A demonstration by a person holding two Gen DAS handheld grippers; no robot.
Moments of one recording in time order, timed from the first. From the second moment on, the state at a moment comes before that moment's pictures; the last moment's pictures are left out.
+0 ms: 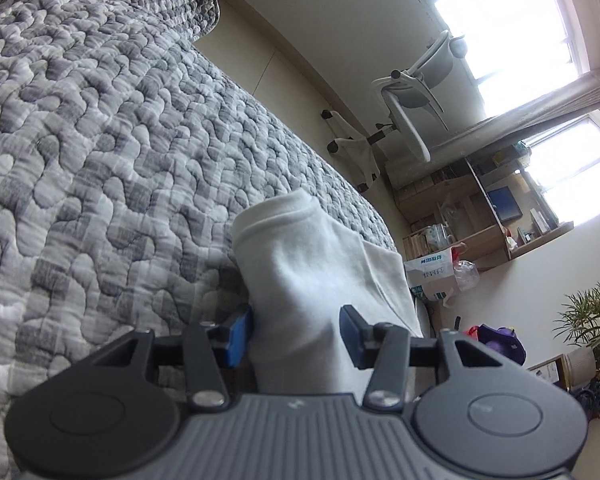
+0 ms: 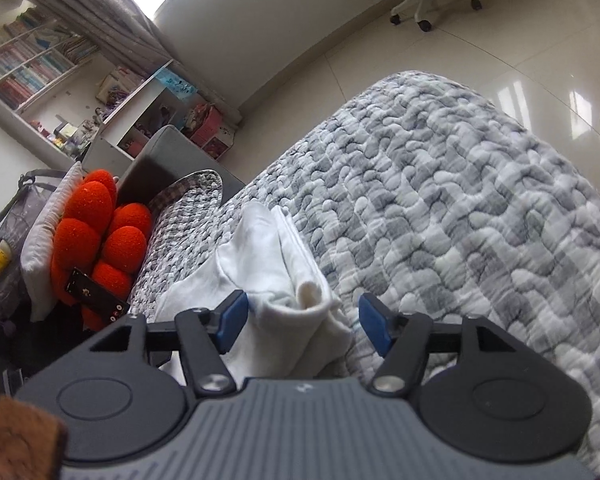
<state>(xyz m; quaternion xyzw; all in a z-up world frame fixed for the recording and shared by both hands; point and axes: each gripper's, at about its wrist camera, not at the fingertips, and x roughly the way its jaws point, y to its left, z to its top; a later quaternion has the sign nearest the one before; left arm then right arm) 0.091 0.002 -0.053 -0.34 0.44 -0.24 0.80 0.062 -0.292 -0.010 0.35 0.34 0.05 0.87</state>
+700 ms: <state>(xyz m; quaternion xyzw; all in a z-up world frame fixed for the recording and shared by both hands) 0.086 -0.005 -0.067 -0.35 0.44 -0.24 0.79 0.108 -0.306 -0.040 0.42 0.38 0.14 0.82</state>
